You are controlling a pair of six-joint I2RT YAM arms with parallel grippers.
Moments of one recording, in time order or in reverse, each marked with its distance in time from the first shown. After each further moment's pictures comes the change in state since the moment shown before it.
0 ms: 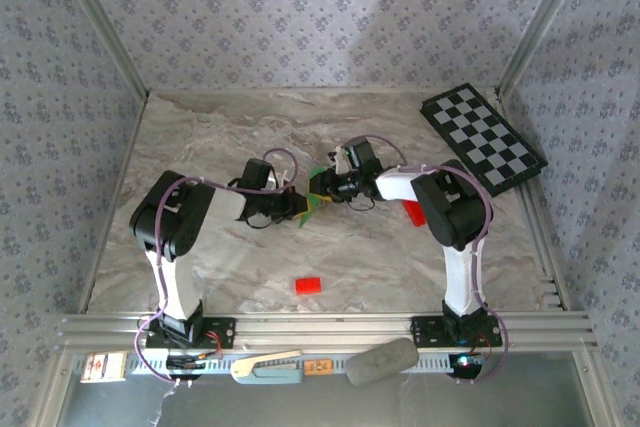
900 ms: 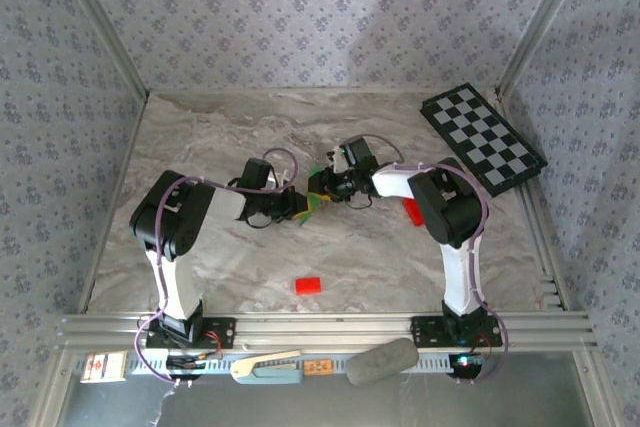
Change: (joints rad) left arm 0.002 0.004 0.003 0.000 0.011 -0.007; right arm 0.006 0.035 0.064 -0.080 0.044 0.008
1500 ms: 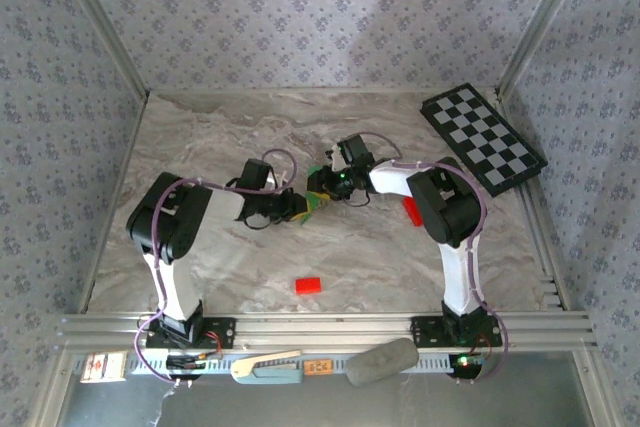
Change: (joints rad) left arm 0.000 -0.035 -0.013 -0.053 -0.013 0.012; right arm 0.008 0.010 0.050 -0.090 0.045 -0.005
